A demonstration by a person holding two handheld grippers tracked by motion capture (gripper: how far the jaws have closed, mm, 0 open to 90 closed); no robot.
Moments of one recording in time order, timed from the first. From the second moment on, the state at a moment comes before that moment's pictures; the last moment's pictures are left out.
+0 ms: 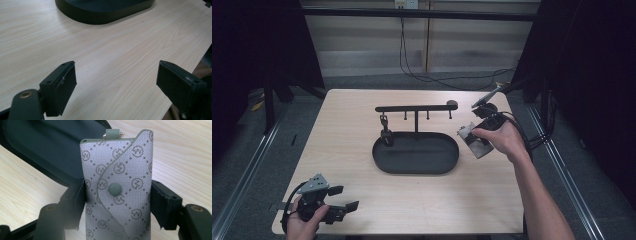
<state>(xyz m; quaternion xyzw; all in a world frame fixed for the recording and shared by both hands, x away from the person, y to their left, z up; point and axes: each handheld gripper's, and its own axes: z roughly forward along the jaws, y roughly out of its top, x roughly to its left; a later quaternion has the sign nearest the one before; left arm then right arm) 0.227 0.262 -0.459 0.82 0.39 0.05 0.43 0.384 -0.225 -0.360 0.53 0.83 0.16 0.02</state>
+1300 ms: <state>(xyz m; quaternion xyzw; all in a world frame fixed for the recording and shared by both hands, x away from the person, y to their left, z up) 0.226 0.262 -0.459 0.81 0.39 0.05 0.43 0.392 -0.194 -0.398 0.55 0.79 0.26 -0.02</state>
